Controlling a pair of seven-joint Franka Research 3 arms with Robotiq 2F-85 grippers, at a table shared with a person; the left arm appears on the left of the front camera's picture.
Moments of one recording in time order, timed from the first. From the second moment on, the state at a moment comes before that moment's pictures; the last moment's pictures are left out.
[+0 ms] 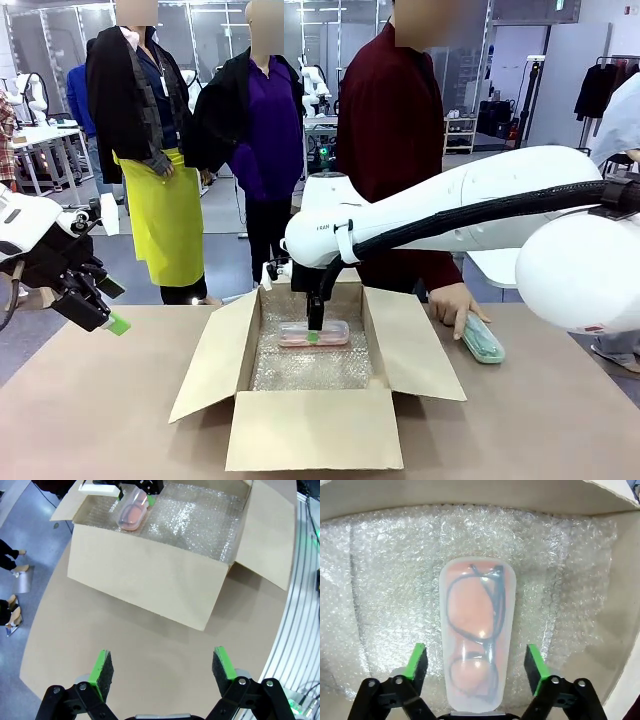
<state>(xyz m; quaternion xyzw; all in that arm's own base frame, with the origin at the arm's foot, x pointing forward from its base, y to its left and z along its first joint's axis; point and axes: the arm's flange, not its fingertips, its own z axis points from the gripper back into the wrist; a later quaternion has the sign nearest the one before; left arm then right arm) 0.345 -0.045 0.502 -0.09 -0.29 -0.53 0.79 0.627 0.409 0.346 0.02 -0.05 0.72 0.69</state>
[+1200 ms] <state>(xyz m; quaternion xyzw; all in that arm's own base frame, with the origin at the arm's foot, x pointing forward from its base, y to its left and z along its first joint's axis) 0.345 -0.045 0.502 -0.09 -0.29 -0.53 0.79 0.628 0.407 0.348 0.02 -0.05 0.72 0.69</state>
